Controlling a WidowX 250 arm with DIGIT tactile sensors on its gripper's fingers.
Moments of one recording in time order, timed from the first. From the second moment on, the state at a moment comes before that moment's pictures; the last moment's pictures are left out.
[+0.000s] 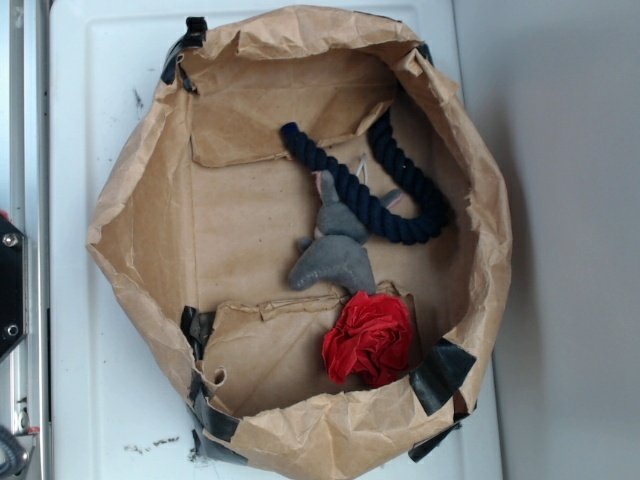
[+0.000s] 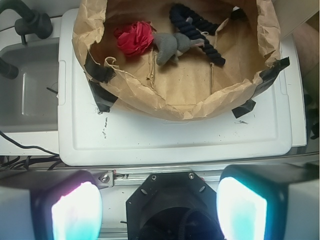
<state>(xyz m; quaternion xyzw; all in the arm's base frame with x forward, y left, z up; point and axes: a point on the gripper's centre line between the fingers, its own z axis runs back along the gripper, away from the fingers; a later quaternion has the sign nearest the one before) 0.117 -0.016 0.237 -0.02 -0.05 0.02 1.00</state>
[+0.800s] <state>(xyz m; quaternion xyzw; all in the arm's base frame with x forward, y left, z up) 0.215 -0.015 0.212 -0.01 -0.04 -0.07 1.00</state>
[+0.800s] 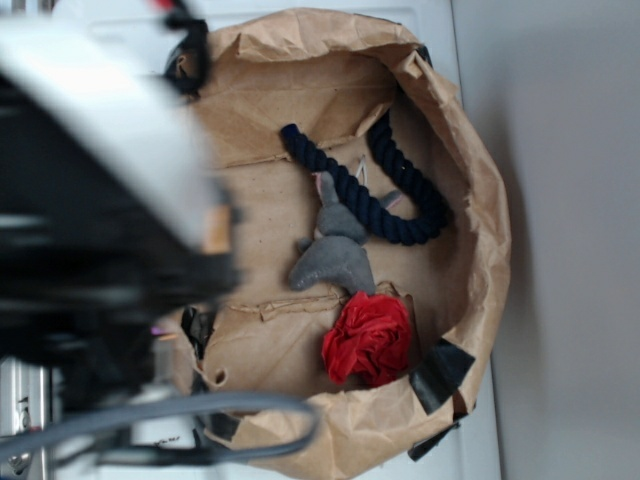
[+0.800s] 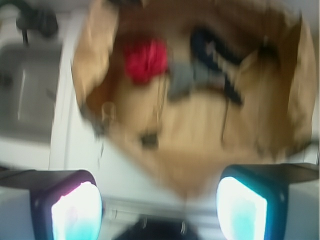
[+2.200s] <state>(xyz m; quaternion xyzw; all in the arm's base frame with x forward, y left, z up) 0.269 -0.032 0.064 0.01 0.00 -0.22 0.98</state>
